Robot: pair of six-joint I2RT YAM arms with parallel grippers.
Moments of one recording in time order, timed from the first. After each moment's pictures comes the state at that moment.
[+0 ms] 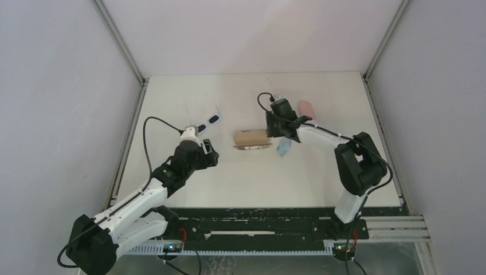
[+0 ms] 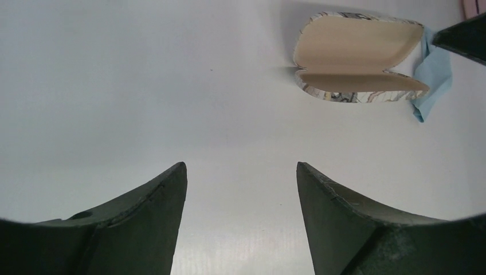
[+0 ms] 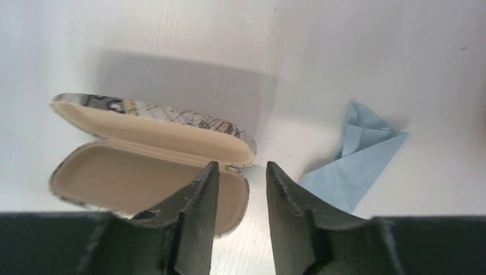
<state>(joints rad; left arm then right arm) -0.57 0.92 0.49 -0.18 -0.23 -0.60 0.53 1.78 1.17 -0.25 0.09 0.36</state>
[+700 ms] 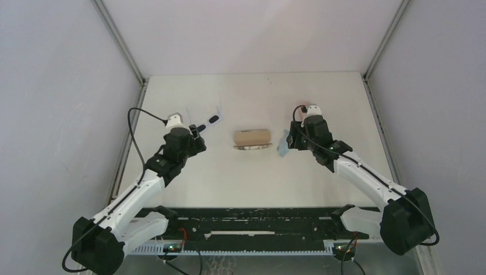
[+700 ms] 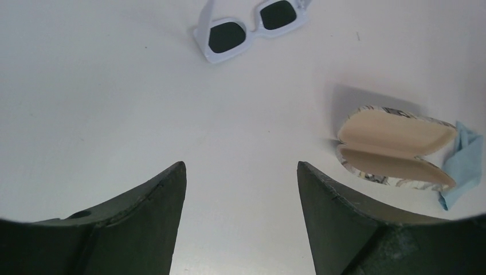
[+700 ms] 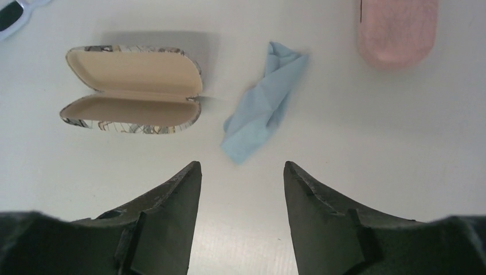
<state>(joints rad) -0.43 0.94 0.64 -0.29 -0.37 -0.59 0.47 1.18 0.77 -0.25 0.11 0.35</state>
